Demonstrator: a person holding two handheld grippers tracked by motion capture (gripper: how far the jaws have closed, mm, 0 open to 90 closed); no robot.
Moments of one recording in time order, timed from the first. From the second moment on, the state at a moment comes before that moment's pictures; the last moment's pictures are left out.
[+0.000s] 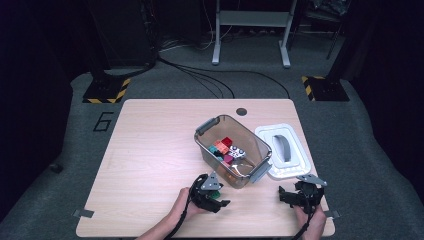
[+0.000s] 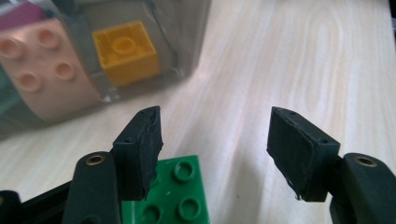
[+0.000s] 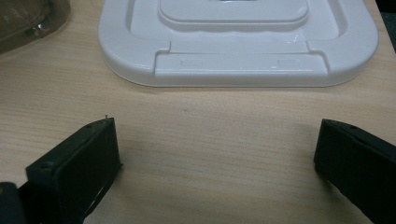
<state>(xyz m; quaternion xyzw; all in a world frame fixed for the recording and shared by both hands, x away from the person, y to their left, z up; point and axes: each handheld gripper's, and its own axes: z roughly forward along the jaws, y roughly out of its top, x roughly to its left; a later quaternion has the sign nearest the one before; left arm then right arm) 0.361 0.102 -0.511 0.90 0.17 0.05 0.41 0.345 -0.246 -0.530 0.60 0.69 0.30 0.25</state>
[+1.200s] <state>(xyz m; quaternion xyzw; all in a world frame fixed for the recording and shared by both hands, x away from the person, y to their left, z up) 0.347 0.168 -0.516 0.91 0.16 0.09 0.37 0.345 -0.246 -0.530 0.61 0.70 0.29 0.25</state>
